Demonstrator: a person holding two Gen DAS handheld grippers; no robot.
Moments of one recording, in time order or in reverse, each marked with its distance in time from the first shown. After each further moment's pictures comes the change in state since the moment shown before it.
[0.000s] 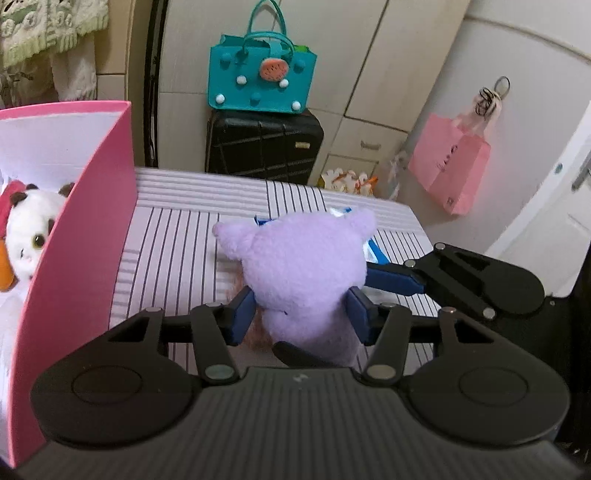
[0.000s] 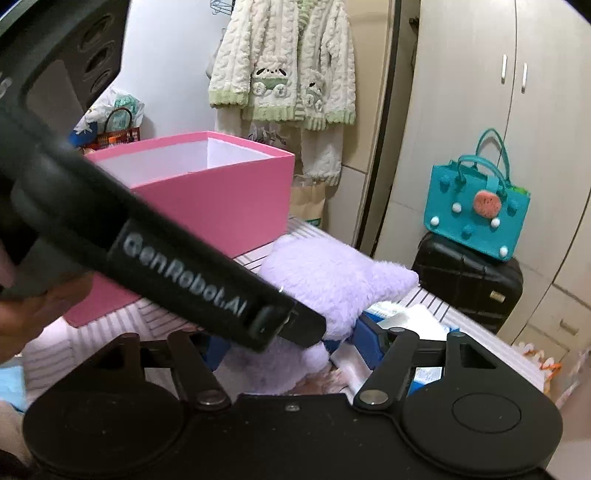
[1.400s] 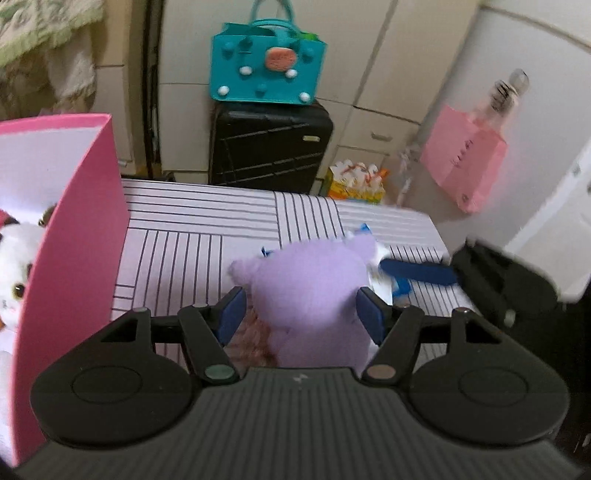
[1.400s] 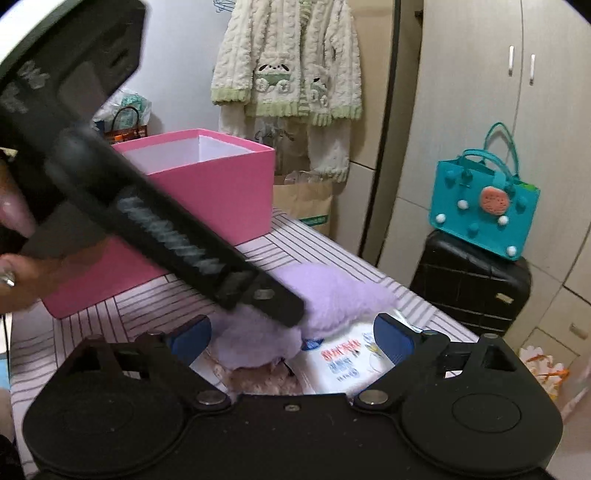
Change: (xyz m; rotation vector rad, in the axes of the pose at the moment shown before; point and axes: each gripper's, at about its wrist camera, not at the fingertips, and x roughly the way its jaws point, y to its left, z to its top) left arm 0.037 0.007 0.037 -0.030 0.025 0.028; right arm 0.010 -0.039 0.000 -0.011 0.011 0.056
